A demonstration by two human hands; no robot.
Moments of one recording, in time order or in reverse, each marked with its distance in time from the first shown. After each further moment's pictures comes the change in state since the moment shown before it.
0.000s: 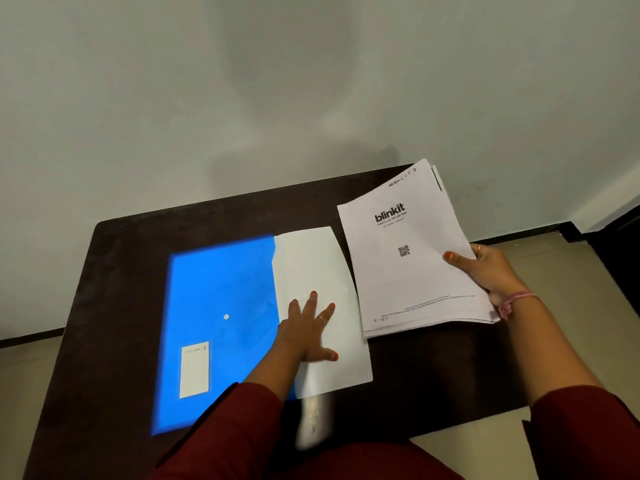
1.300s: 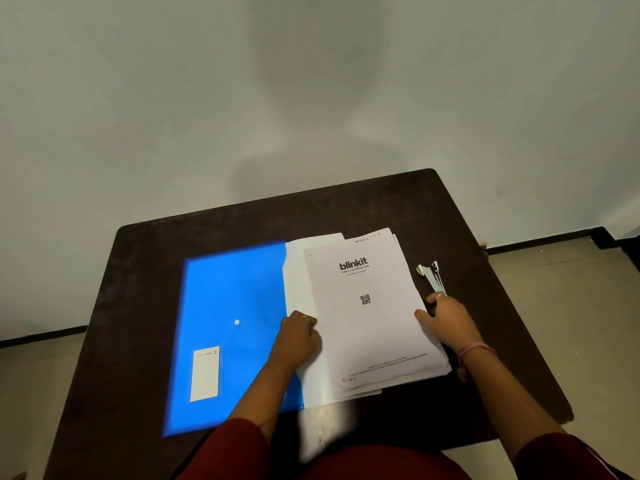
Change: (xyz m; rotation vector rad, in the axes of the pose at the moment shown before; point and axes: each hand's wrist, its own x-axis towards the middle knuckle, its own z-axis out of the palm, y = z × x) left_hand -0.011 -0.017 0.002 -0.595 0.301 -0.155; right_hand -0.015 0.060 0.071 -0.793 -0.083 0.039
